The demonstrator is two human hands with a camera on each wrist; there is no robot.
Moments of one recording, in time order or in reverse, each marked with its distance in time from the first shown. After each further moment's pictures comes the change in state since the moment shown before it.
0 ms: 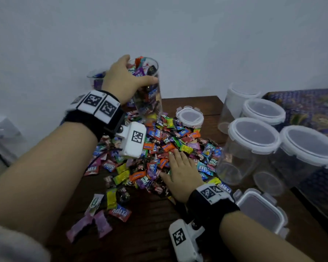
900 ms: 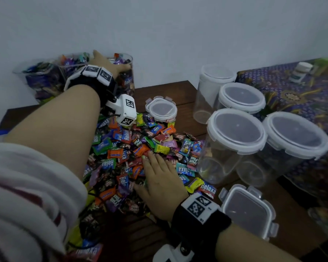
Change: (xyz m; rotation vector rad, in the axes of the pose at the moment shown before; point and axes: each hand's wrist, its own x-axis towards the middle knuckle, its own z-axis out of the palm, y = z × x) left_hand 0.127 -0.035 0.104 0.195 -0.113 -0.244; right_hand 0.000 0.006 0.003 0.066 -0.006 -0.027
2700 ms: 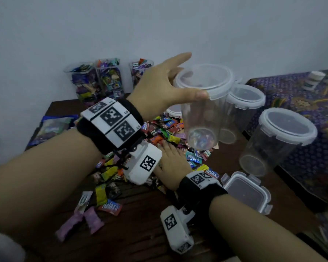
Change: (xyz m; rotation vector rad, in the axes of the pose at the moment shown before) left_hand -0.236 0.038 -0.049 -0.553 -0.398 0.603; right_hand 0.003 -0.004 0.004 0.096 0.223 0.049
